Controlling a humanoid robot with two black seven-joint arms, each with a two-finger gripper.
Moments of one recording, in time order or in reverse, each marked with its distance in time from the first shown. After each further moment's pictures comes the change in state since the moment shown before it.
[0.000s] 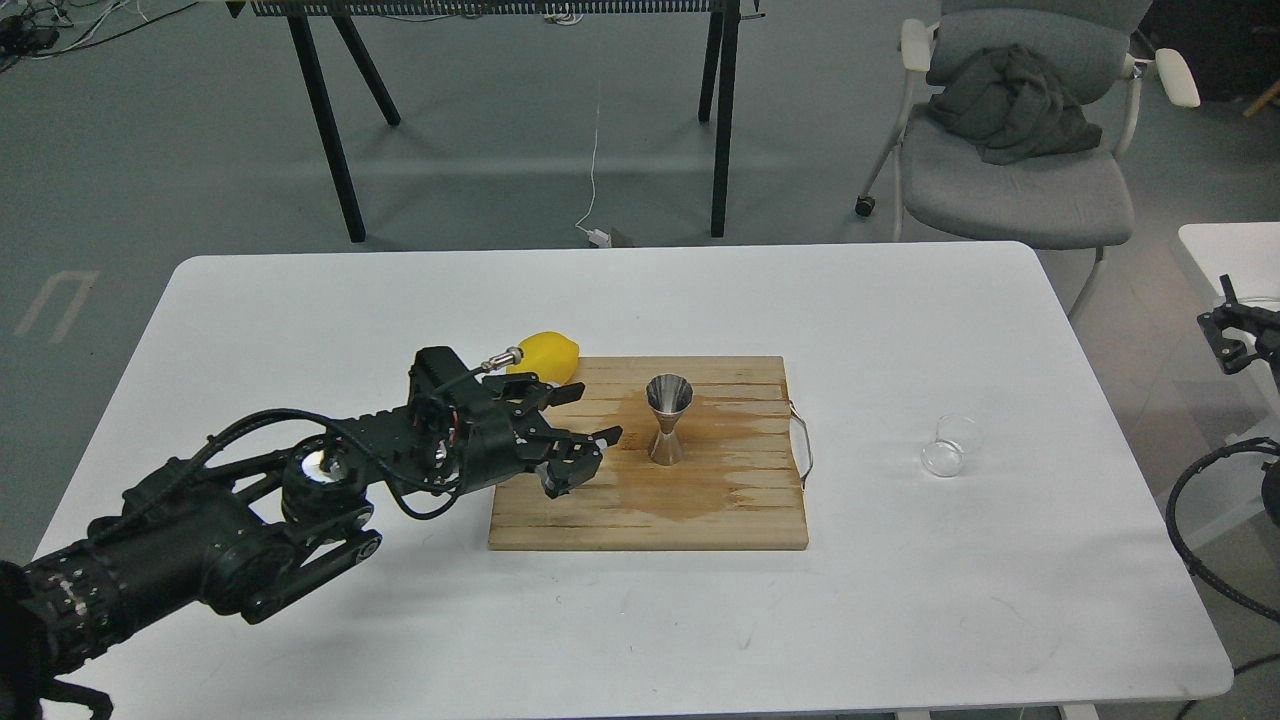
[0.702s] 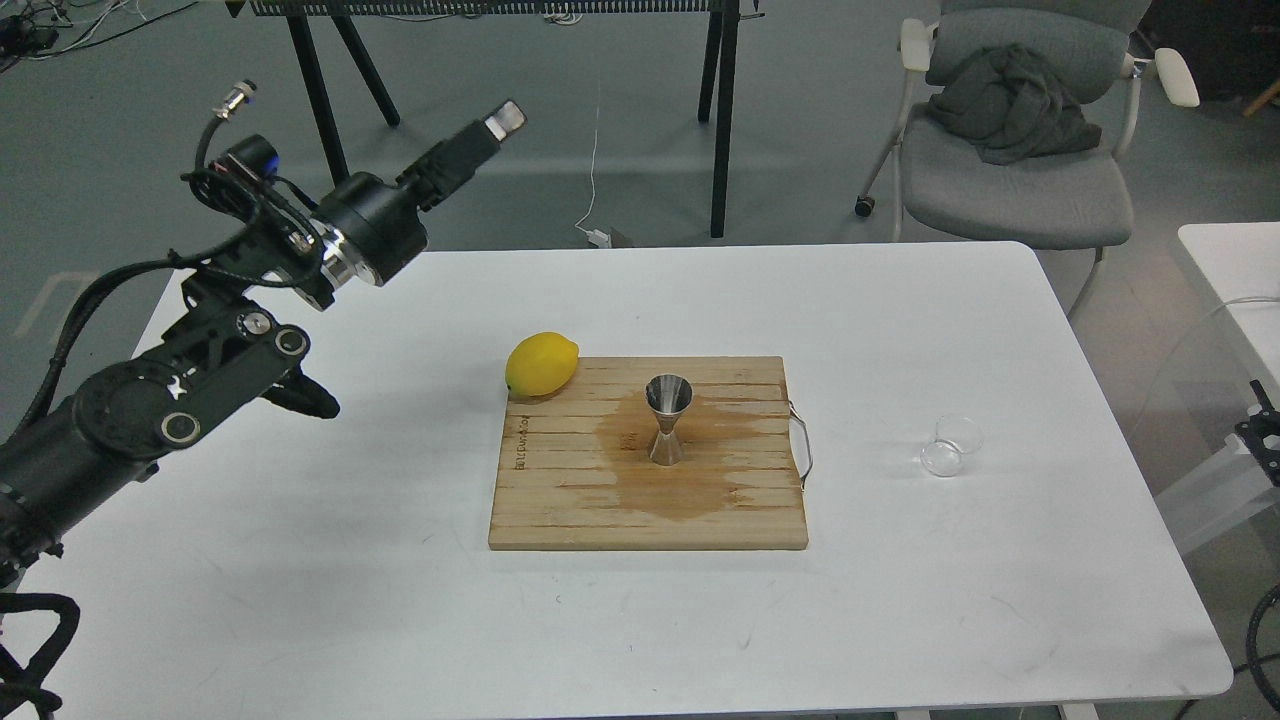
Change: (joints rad) left arm -0.151 0.072 -0.370 -0.015 -1.050 -0.245 -0.107; right arm -0.386 -0.158 0.089 0.361 0.007 0.000 0.003
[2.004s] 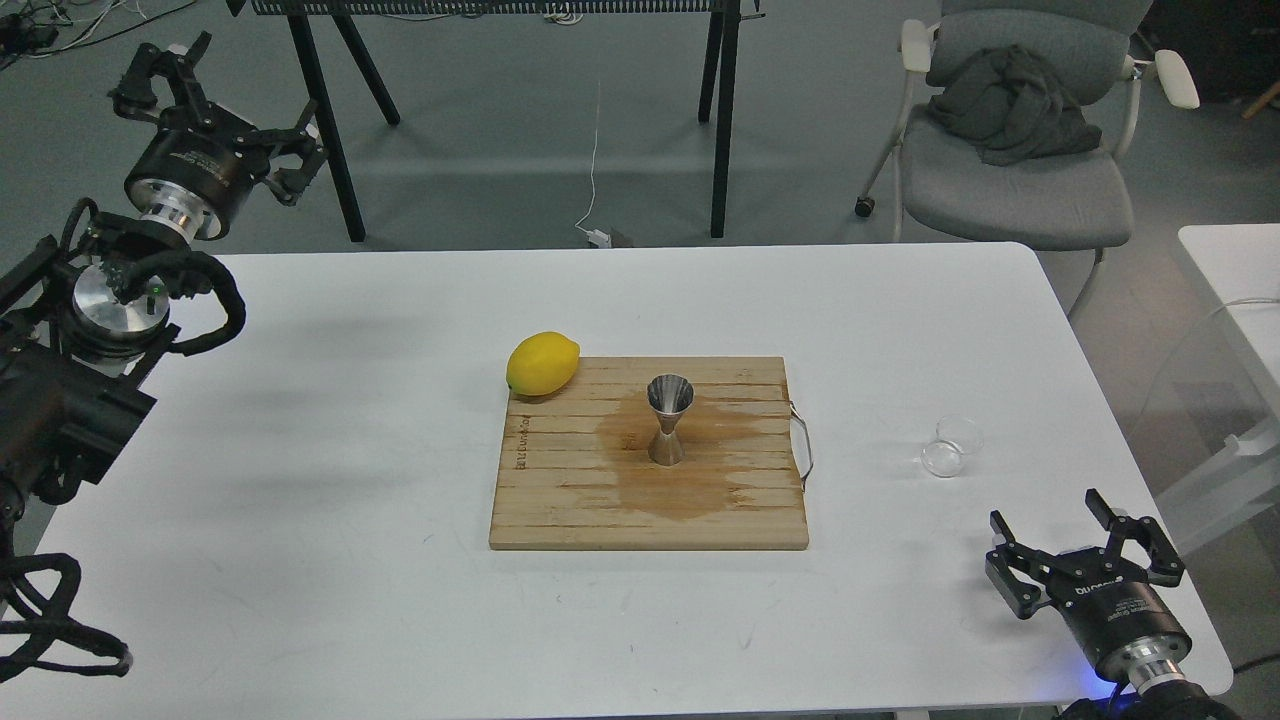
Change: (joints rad) left arm -0.028 -0.006 -0.147 0.392 -1.400 -0.352 0.314; right arm -0.285 0.271 -0.123 0.378 0.213 0.000 -0.015
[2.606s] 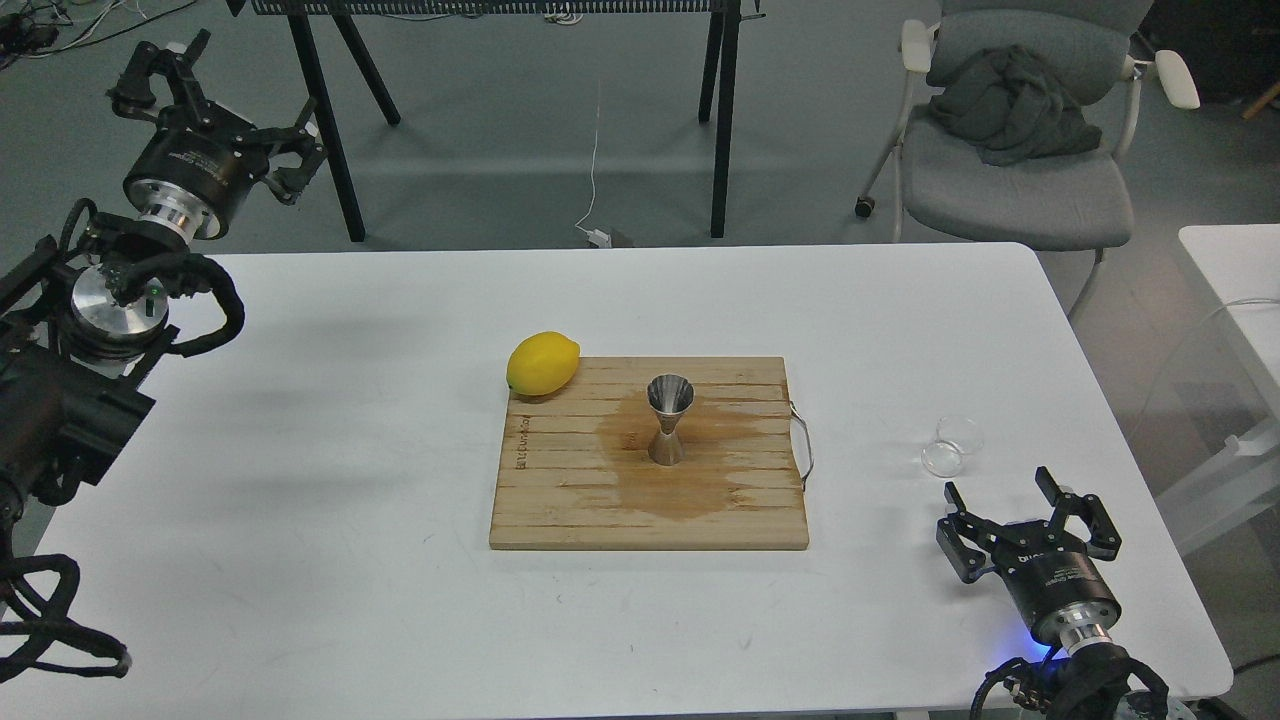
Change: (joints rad) left arm 0.000 0.002 -0.001 0.002 0.001 -0.019 -0.003; right arm 0.110 0.123 0.001 -0.120 -0.015 0.000 -0.003
